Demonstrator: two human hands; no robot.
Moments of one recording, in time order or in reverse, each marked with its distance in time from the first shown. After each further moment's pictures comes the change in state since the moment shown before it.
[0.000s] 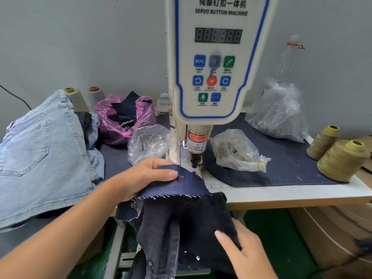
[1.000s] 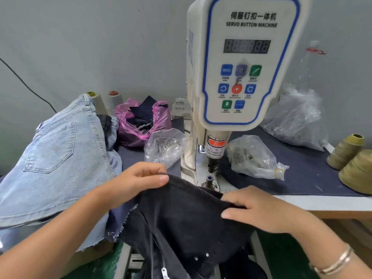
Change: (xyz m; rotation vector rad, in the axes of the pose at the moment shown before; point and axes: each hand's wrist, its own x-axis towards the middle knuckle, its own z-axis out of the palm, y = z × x) left_hand -0.051 0.013 -0.014 0.244 0.156 0.096; right_hand 0.080 -0.074 -0.049 -0.428 -0.605 -0.205
